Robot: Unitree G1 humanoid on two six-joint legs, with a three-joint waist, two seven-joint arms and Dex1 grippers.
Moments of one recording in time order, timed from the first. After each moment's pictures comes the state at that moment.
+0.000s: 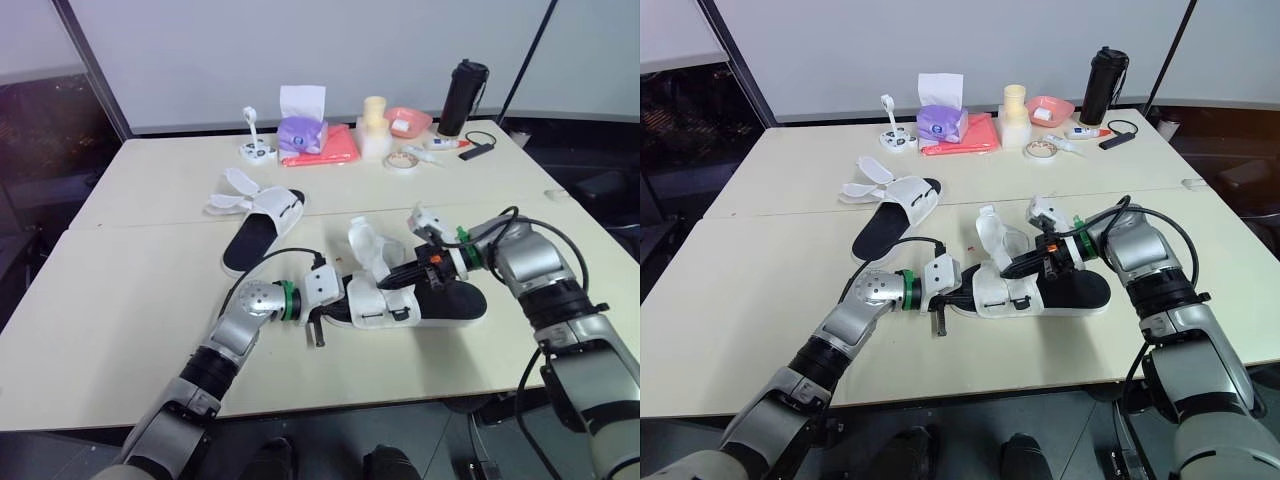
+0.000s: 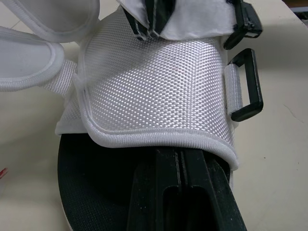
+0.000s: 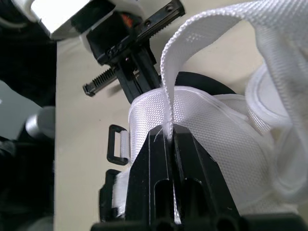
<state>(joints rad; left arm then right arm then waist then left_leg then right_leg) -0.59 0.24 -0.36 0.35 -0.02 0.02 -1.00 -0.86 -0.69 0.26 0.40 0.20 0.54 1.55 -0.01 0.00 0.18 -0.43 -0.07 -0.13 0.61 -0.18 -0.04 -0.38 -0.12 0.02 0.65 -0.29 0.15</state>
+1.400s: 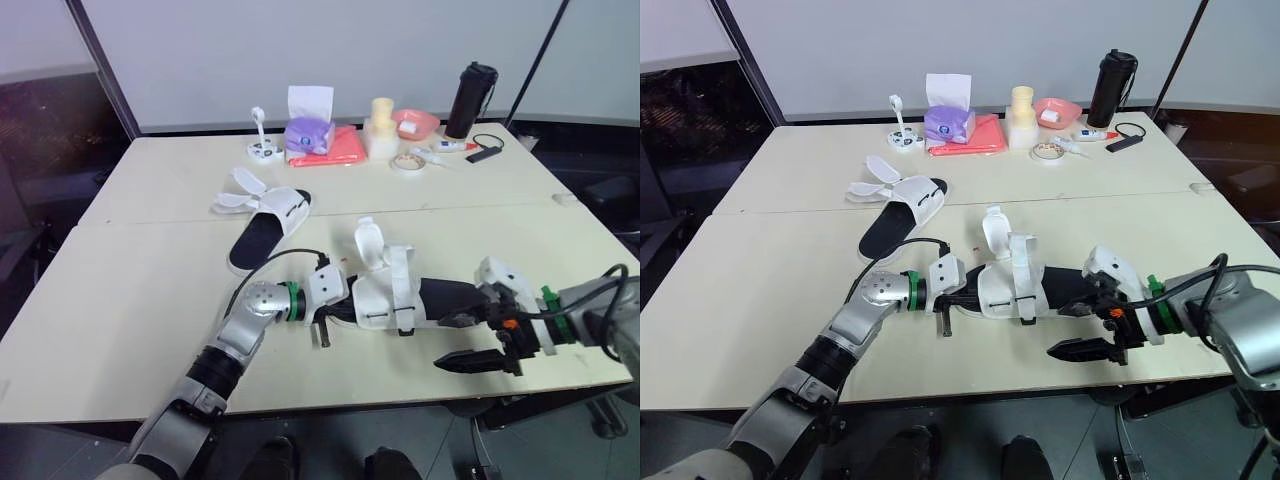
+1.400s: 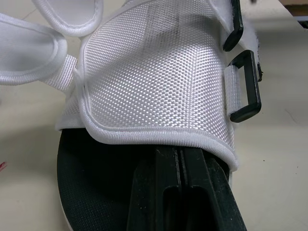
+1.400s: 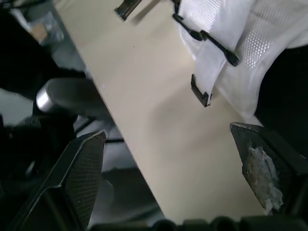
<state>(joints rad) -0.60 0.21 -0.36 0.39 -0.03 0.01 -0.99 -0.24 -1.03 -0.07 -0.38 0.50 1.04 1.24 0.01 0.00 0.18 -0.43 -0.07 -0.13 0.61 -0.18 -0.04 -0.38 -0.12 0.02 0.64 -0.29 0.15</state>
